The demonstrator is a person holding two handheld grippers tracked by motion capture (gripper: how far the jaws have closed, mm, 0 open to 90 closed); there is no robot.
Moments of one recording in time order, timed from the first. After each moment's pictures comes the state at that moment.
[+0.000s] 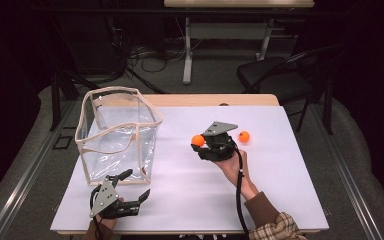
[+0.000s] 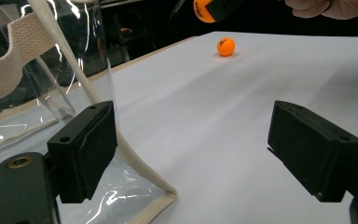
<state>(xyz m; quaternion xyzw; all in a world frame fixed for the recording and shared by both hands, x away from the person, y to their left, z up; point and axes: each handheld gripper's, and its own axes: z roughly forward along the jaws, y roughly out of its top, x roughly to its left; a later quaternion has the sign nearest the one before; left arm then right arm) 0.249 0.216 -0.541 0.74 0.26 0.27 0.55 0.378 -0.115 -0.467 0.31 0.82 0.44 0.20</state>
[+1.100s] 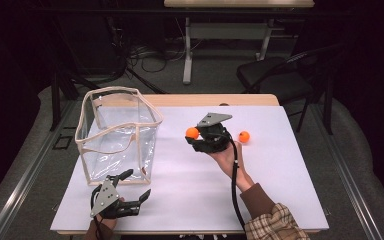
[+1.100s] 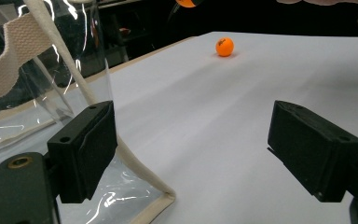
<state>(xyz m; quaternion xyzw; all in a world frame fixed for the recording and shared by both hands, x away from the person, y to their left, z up) 0.250 0.215 -0.541 0.74 0.26 0.27 0.55 0.392 -0.100 -0.447 0.30 0.82 0.45 0.20</state>
